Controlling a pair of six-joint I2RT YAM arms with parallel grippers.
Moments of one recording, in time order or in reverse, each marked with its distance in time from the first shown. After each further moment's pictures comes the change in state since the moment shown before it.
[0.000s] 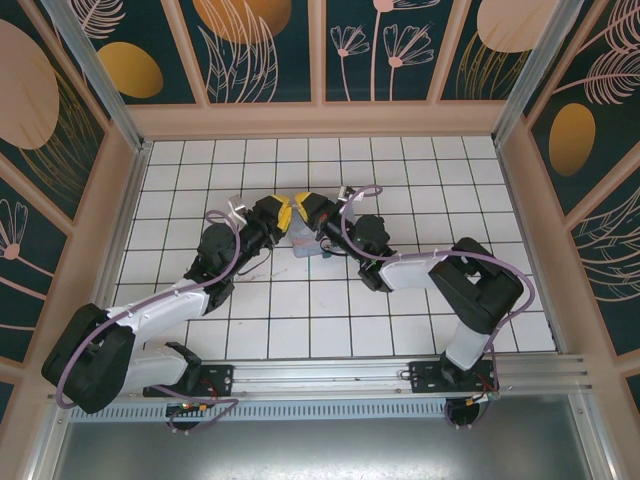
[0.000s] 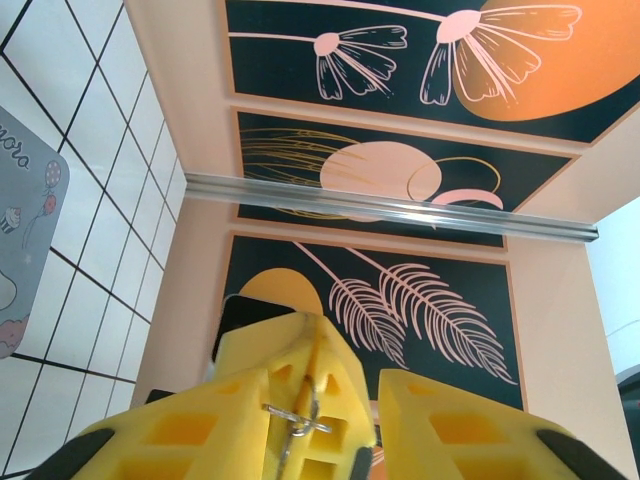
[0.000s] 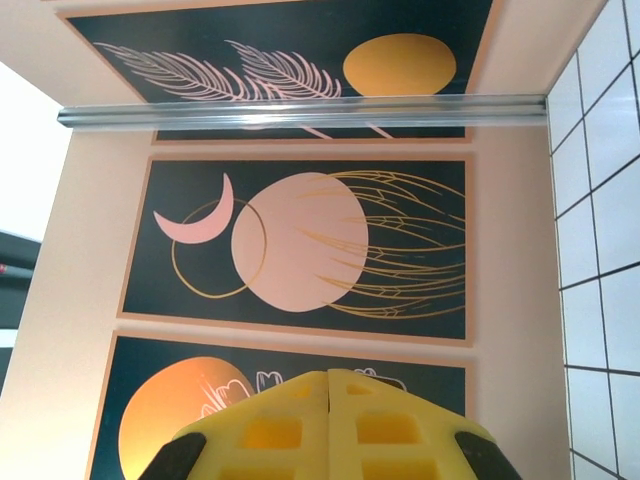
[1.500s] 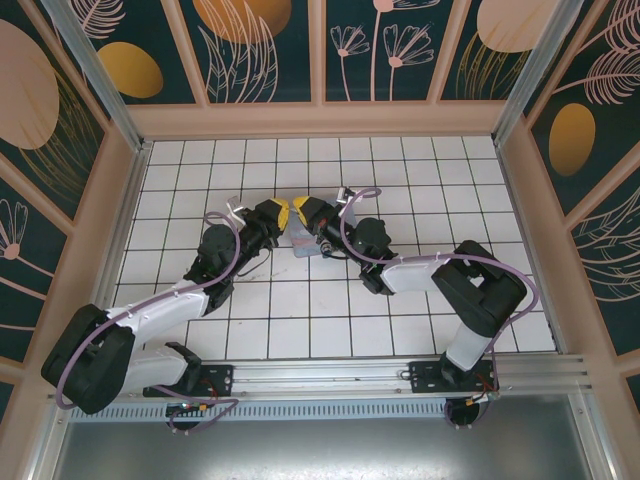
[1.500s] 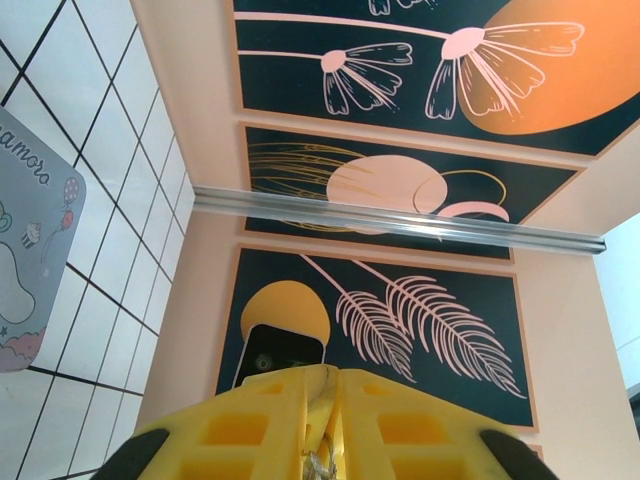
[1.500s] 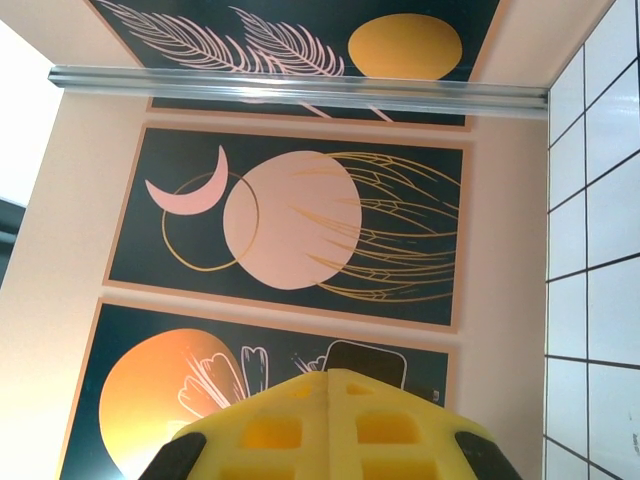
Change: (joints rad) left arm 0.000 -0.003 -0.010 -0.010 -0.028 0.008; right arm 0.014 -0.020 -0.022 0.000 -0.023 -0.071
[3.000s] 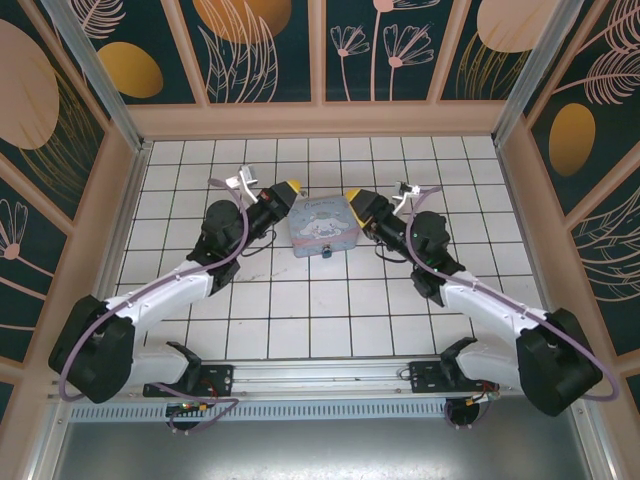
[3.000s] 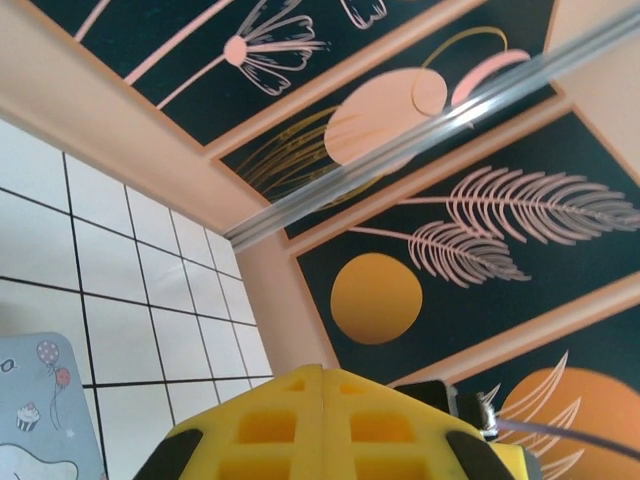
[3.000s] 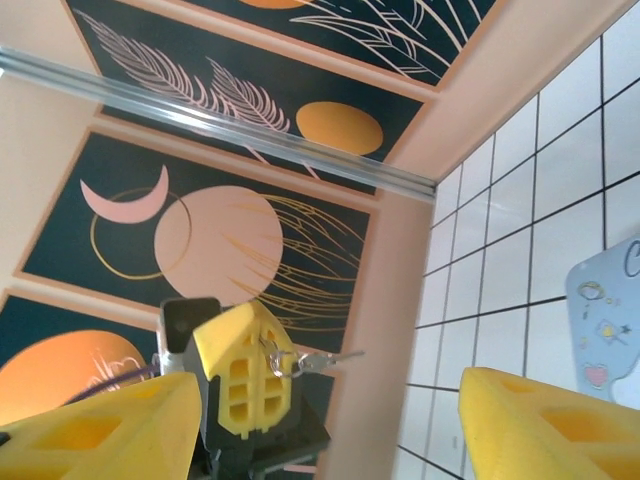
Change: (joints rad) left arm 0.008 0.073 0.219 -0.100 0.112 0.653; right arm -0.265 -0.547 -0.165 -0.548 -0.183 -0.302
